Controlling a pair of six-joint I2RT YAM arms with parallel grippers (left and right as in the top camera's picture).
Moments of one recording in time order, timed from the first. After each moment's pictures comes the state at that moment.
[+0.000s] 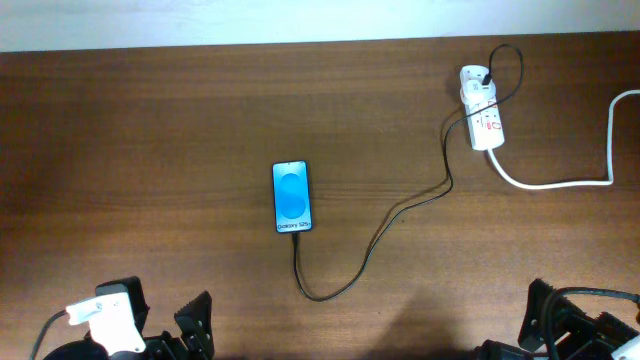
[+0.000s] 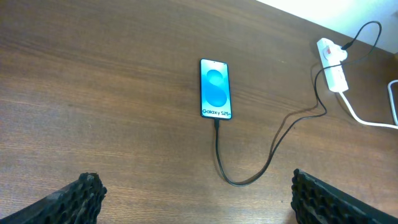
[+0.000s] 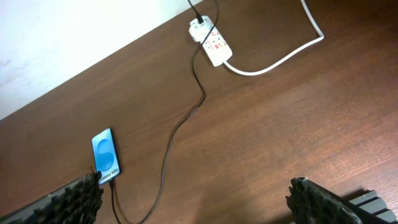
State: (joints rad) left arm -0.10 0.44 1.19 -1.41 0.10 -0.37; right arm -0.34 0.66 1.70 -1.69 -0.17 0.28
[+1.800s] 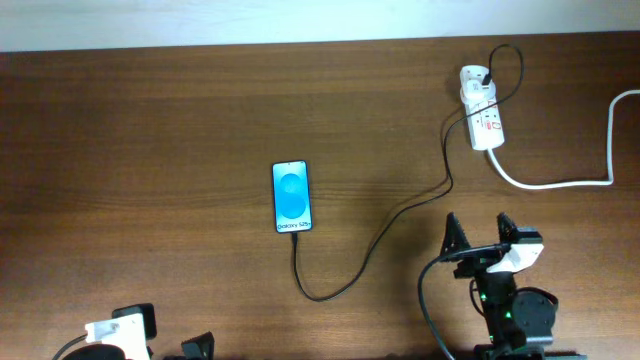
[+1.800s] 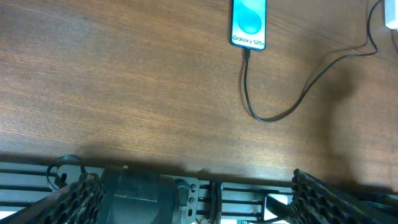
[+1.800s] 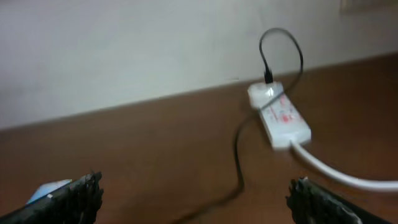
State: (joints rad) left arm -0.10 0.44 1.19 -1.69 0.10 -0.37; right arm -0.01 0.02 0.01 -0.07 -0.08 0.24
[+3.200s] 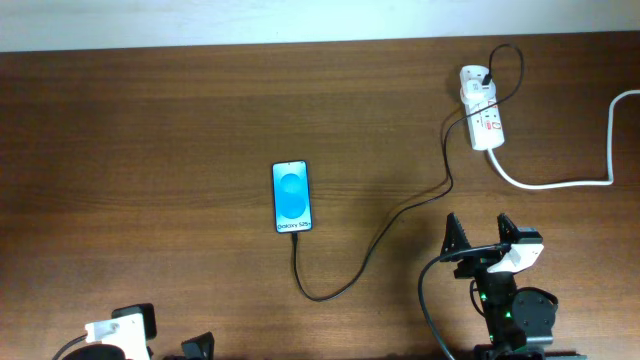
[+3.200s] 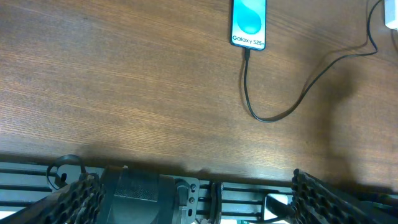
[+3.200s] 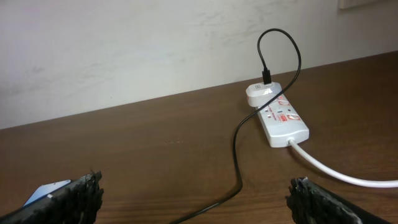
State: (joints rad) left arm -0.10 0.44 1.19 -1.69 0.10 -0.37; right arm -0.01 0.02 0.01 -0.07 -0.07 0.24
